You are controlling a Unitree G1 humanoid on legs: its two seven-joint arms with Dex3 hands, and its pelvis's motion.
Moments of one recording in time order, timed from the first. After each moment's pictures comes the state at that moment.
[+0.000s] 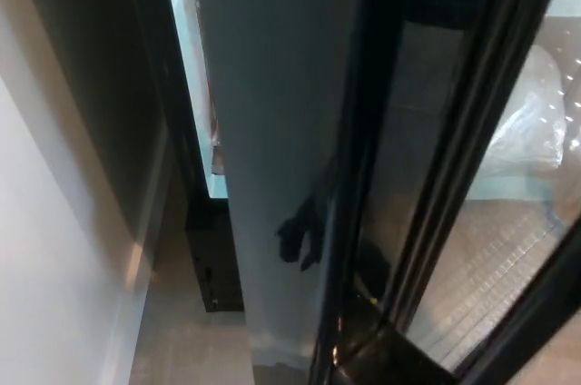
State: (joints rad) left_arm -0.06 0.57 -0.12 1.19 0.26 -0.14 -0.08; right_arm -0.15 -0.33 0.08 1.29 -0.27 -0.08 -0.08
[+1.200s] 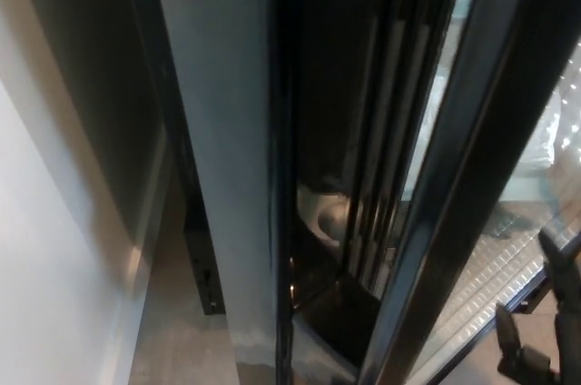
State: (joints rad) left_arm -0.02 0.57 -0.13 1.22 0.27 -0.18 -0.09; right_arm 0.12 -0.17 -0.02 0.29 -0.33 -0.38 -0.30
